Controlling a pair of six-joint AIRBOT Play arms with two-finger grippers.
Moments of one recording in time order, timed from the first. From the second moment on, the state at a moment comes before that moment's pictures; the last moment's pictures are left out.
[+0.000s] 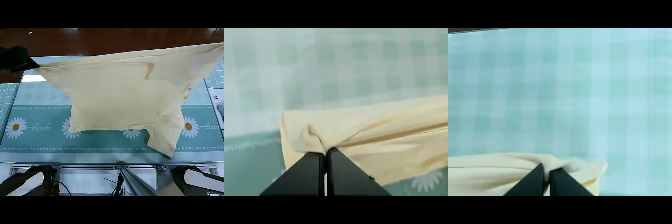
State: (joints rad) left arm 0.10 -1.18 1.51 1.15 -1.38 -1.47; right arm -0.31 -1.41 1.97 -1.23 1.50 1.43
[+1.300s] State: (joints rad) left arm 0.07 -1.74 1.55 1.15 -1.03 -1.37; right arm -0.15 -1.94 1.97 -1.36 1.26 1.57
